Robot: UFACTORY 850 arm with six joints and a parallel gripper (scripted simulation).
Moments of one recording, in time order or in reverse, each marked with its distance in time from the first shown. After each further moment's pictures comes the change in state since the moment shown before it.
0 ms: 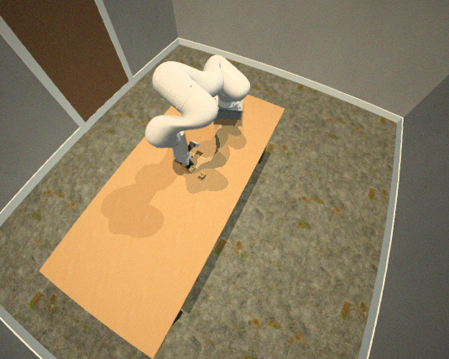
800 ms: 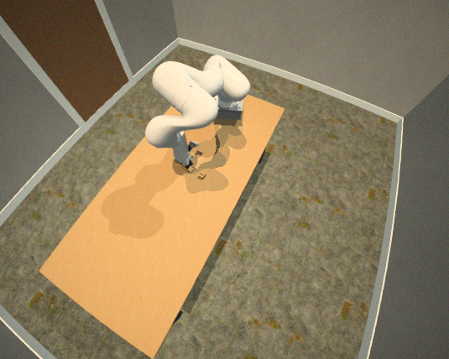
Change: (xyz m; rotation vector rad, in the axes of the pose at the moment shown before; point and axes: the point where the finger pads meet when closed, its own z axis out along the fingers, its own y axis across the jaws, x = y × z) arm 0.000 0.000 0.000 0.000 0.000 0.000
